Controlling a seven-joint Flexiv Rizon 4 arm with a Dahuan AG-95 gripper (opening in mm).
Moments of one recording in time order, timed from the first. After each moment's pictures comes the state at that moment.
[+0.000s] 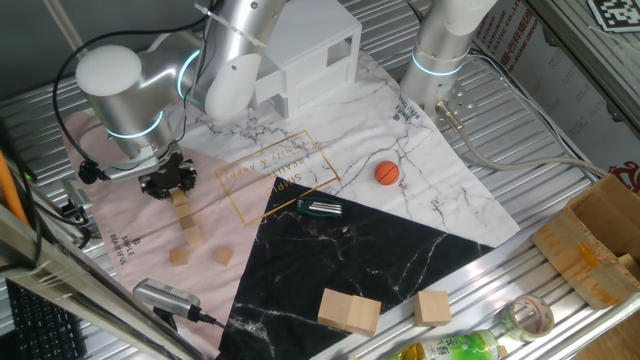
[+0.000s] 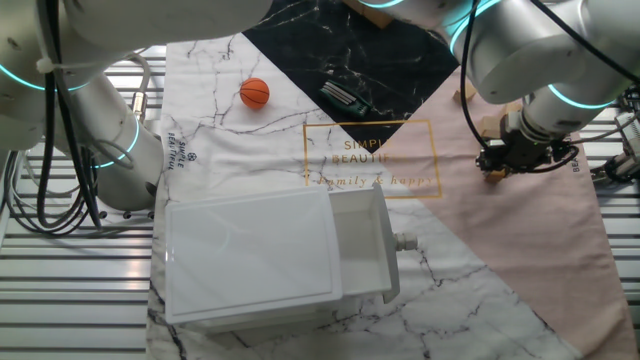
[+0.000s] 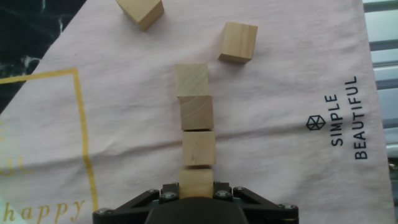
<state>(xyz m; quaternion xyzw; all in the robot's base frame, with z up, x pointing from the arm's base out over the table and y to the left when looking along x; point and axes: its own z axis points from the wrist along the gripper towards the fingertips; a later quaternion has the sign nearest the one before) 0.688 -0.006 0.027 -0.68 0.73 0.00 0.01</state>
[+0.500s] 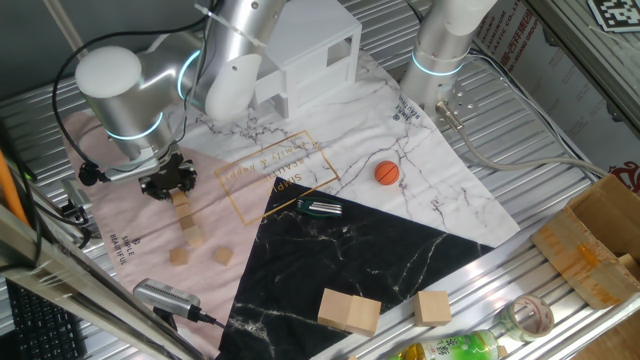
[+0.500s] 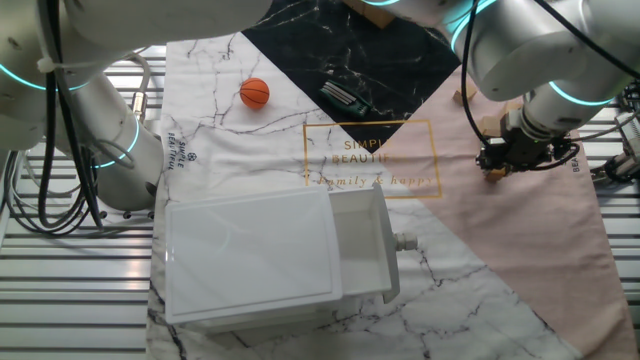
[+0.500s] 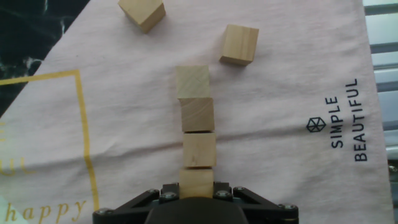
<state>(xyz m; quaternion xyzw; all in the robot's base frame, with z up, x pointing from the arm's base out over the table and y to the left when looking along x) 0.688 -0.006 0.028 -0.68 0.73 0.00 0.00</state>
